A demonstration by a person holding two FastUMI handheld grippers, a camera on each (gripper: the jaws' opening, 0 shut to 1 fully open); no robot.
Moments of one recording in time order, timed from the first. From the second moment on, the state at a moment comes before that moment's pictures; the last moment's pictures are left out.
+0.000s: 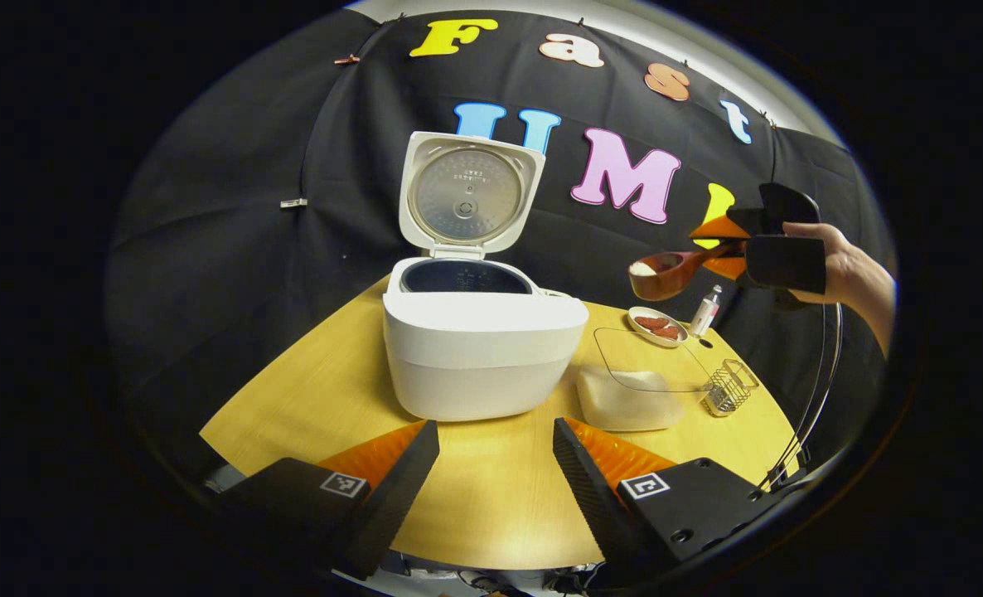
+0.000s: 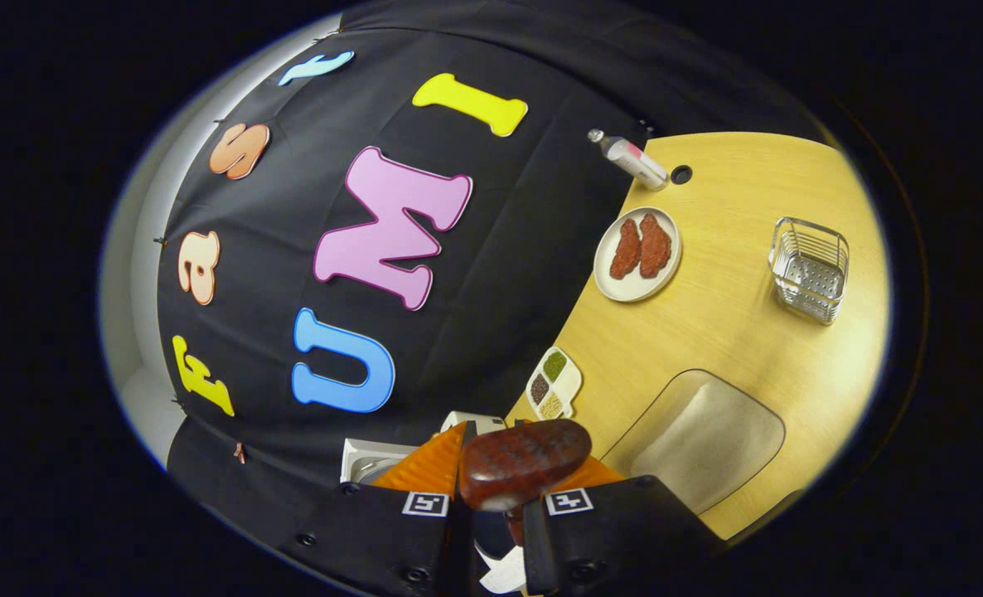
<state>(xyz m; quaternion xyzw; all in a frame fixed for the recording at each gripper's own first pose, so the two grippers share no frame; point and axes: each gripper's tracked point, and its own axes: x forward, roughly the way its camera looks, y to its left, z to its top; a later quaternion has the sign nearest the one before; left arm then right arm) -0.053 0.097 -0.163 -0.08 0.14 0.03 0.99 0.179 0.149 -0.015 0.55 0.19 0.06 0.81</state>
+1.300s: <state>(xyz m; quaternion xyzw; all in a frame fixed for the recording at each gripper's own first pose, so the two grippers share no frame) -0.066 0.213 -0.154 -0.12 0.13 0.14 0.97 0.234 0.416 -0.006 0.21 0.12 0.25 0.94</state>
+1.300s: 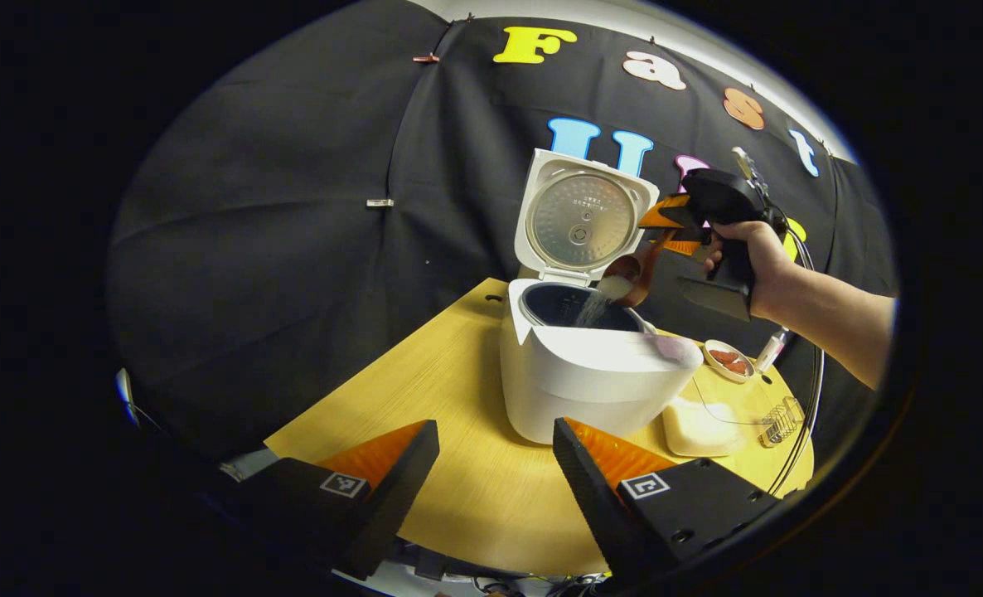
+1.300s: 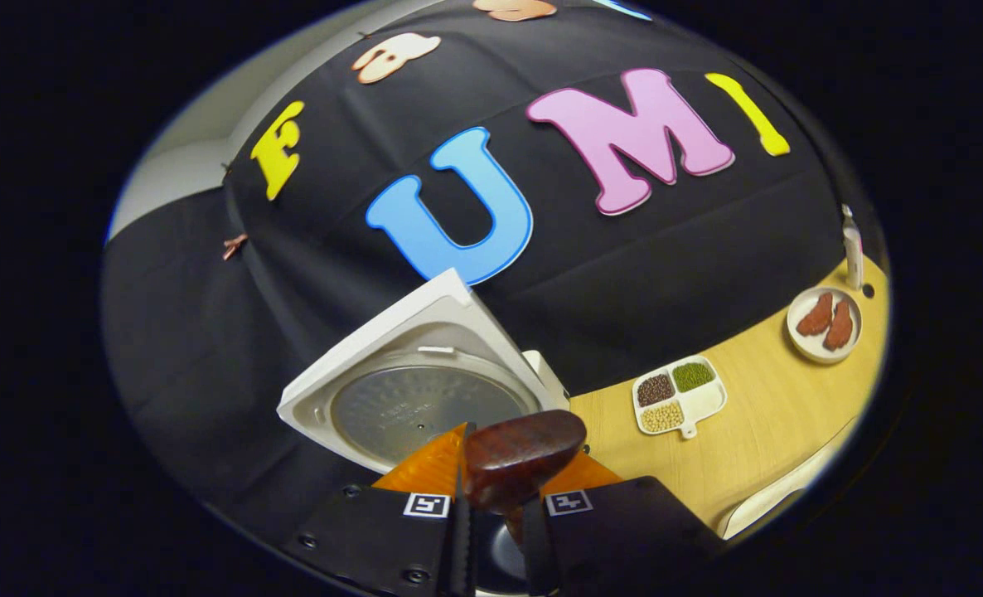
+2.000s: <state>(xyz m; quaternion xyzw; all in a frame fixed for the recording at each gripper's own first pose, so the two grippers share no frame) -0.065 0.222 -0.154 -0.13 0.13 0.14 0.97 0.196 0.484 -0.019 -0.09 -0.01 0.36 0.93</state>
